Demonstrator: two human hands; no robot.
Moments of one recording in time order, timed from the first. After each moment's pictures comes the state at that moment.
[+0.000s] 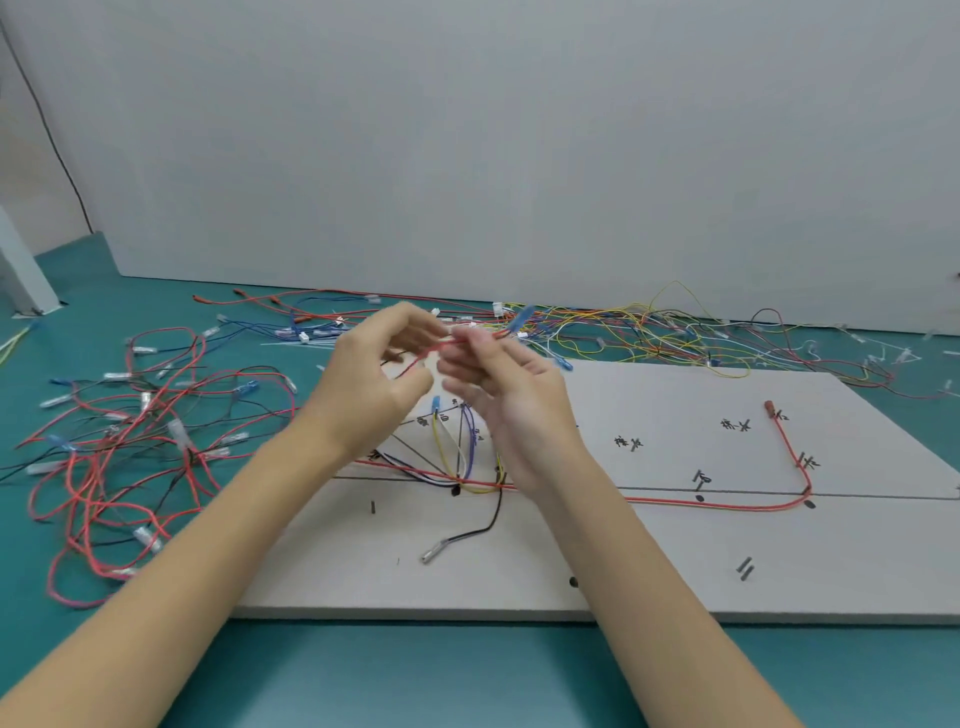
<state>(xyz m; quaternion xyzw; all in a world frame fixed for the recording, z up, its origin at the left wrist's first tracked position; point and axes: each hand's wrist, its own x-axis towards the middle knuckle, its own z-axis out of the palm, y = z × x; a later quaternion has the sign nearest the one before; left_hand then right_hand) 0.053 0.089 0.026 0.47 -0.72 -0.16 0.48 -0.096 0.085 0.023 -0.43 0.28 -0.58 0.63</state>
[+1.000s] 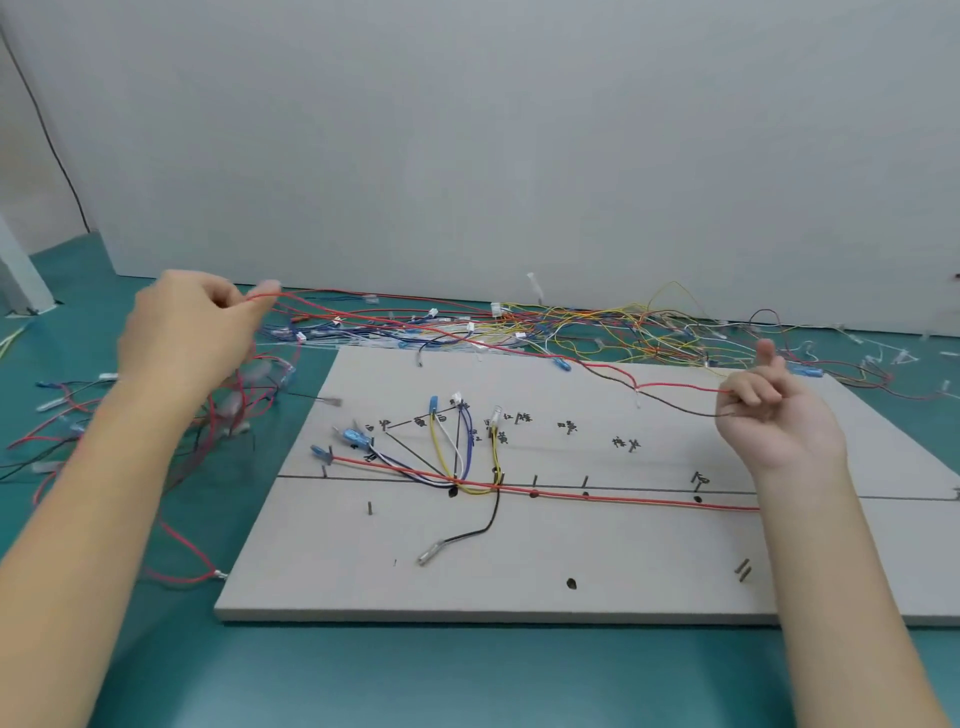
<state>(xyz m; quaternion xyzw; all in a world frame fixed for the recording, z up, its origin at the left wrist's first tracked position) 0.163 0.069 0.044 0.75 -0.49 0.01 0.44 -0.287 0.055 0.024 -0.06 0.18 -0.76 0.63</state>
